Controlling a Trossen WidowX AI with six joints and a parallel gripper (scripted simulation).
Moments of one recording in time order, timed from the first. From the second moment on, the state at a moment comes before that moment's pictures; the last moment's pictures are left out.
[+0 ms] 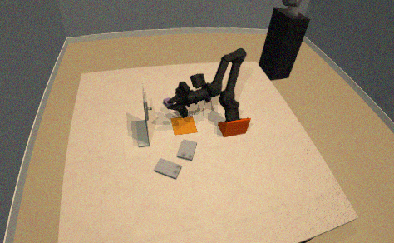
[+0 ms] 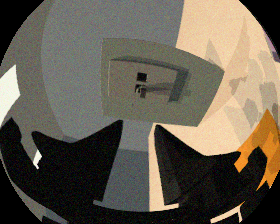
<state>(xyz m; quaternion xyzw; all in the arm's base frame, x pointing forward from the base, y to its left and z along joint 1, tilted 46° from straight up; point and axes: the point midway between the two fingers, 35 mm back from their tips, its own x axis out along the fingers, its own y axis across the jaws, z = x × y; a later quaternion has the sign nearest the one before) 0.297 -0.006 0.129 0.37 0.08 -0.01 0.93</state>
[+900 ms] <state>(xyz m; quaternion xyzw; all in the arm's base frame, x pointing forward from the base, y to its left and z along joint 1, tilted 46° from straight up) 0.335 -0.012 0.127 0.37 0.07 -0.01 0.93</state>
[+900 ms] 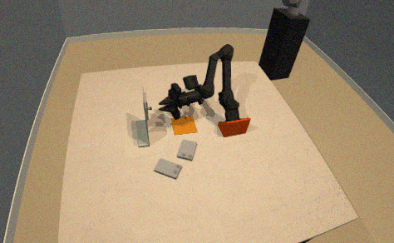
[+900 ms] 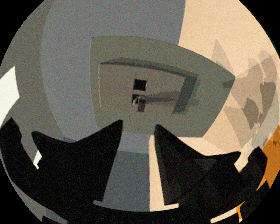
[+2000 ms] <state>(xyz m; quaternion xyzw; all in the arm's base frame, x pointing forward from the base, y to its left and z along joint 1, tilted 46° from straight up) 0.378 -0.018 0.129 0.37 0.07 -0.01 0.93</state>
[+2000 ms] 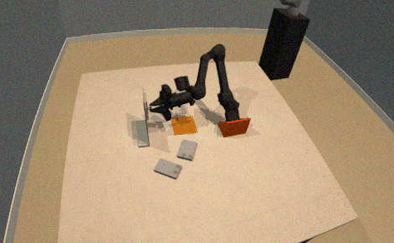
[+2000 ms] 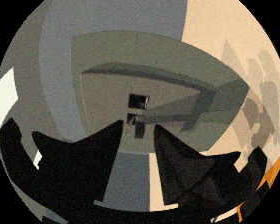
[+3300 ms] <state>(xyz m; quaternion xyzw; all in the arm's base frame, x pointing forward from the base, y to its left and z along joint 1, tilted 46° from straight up) 0.377 -0.017 0.128 0.37 0.07 -0.01 0.93</state>
